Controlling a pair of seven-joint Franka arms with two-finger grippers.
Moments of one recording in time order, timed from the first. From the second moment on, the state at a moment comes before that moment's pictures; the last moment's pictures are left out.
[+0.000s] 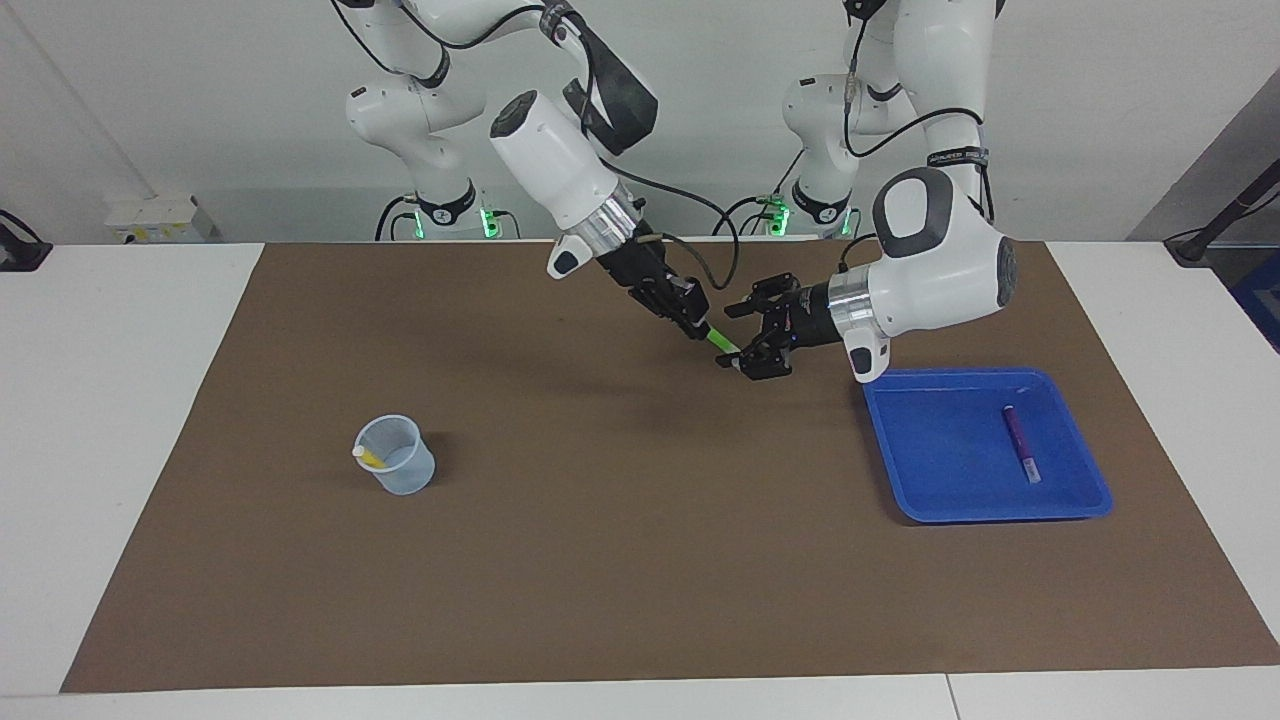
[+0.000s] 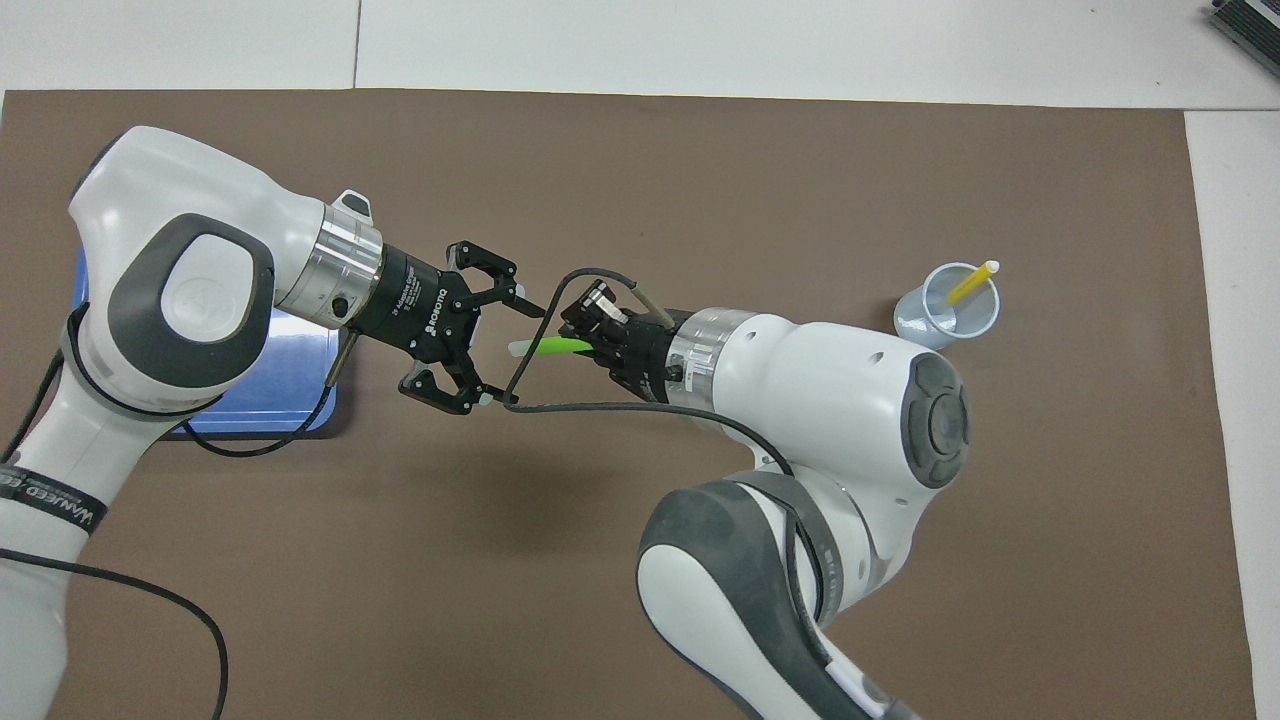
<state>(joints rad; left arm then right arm) -0.06 0.25 -0.24 -1.74 -0.77 1.77 -1.33 0.43 0.13 0.17 -1.91 0.65 2.58 0.88</state>
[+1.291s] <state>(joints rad) -0.11 0.19 -0.25 -1.81 -0.29 1.73 -1.23 0.03 0.06 0.17 -1.85 0.01 2.13 -0.25</state>
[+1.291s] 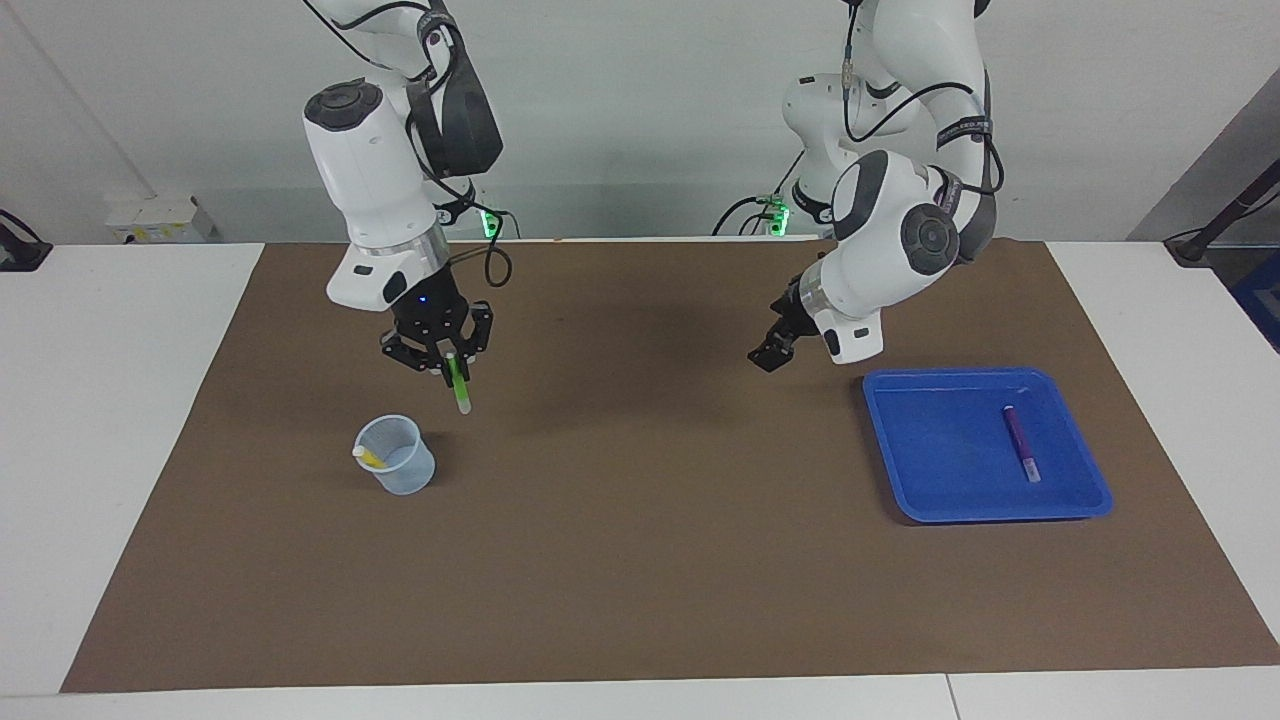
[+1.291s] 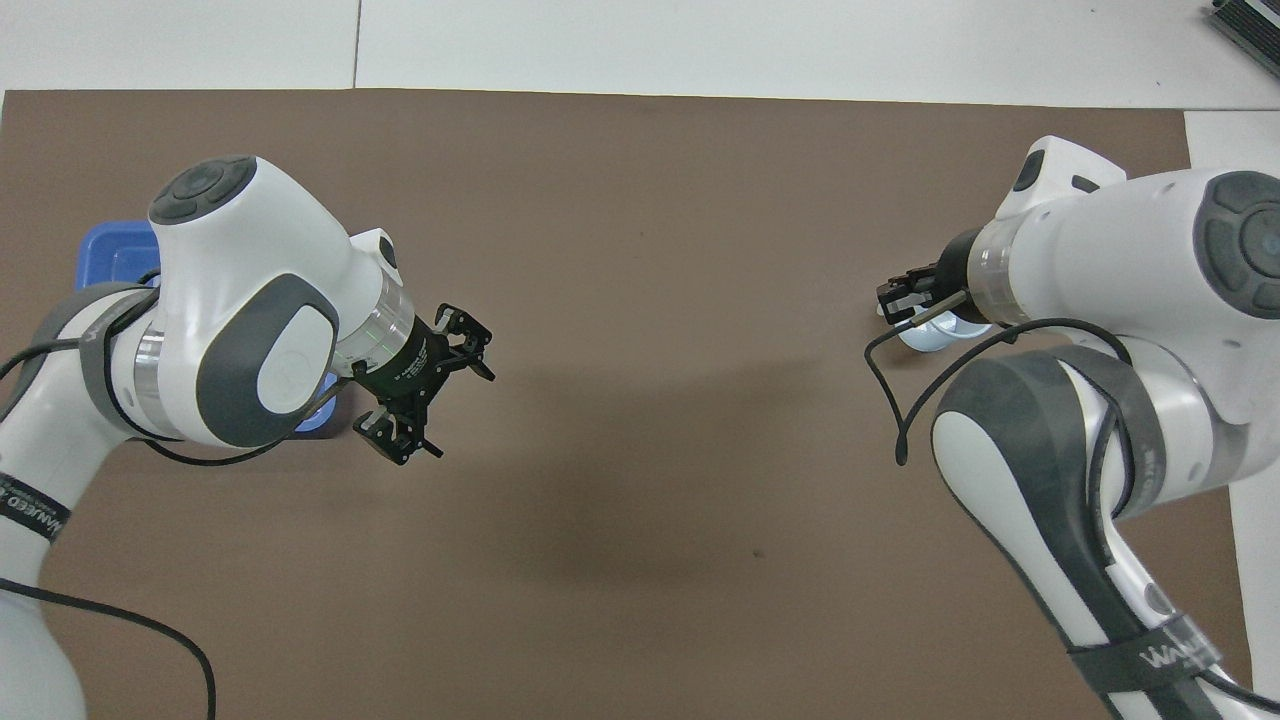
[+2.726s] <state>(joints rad) 0.14 0.18 -0.23 -1.89 -0.08 1.98 -0.32 -0.09 0.09 0.17 -2.05 0.01 2.40 -0.44</state>
